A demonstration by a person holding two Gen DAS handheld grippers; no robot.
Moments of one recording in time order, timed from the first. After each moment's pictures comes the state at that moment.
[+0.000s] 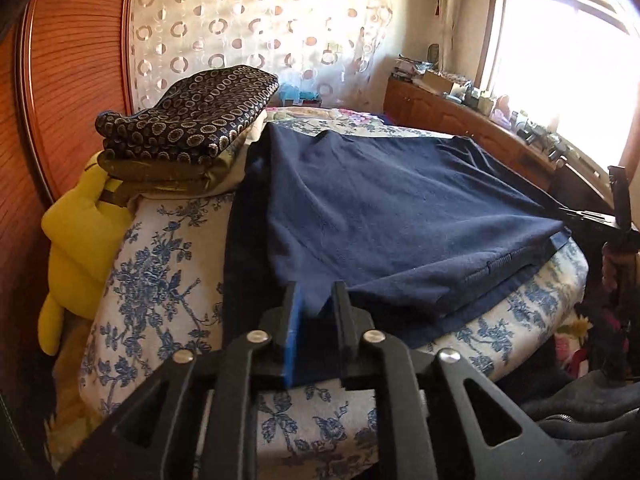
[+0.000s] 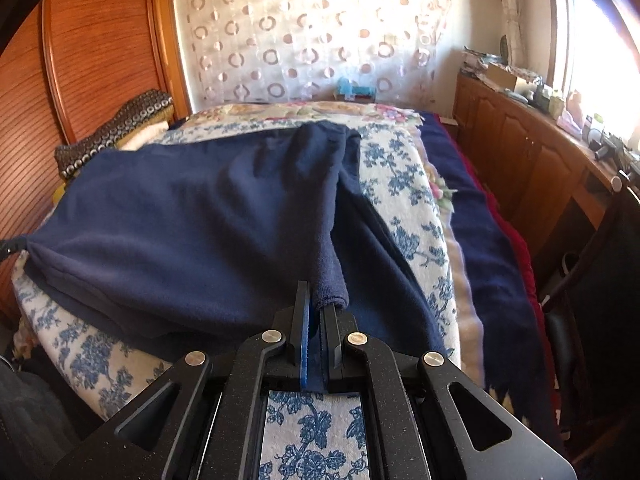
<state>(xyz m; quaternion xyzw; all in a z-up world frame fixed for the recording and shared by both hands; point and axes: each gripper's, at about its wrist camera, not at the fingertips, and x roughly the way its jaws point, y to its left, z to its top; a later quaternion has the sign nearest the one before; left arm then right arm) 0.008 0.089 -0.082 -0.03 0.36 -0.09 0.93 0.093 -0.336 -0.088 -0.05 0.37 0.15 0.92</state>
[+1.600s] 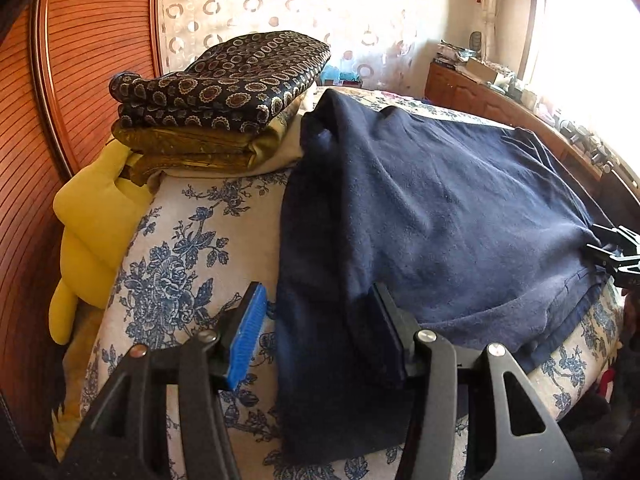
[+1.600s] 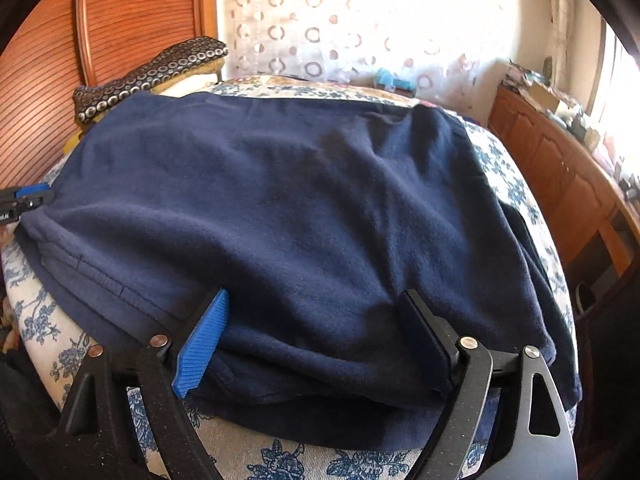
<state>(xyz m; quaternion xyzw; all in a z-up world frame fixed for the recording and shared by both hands) 0.056 0.117 -0.119 -0.04 0.39 -0.02 0.92 0.108 -0.226 -0.127 -0.11 0.38 0.18 0.90</state>
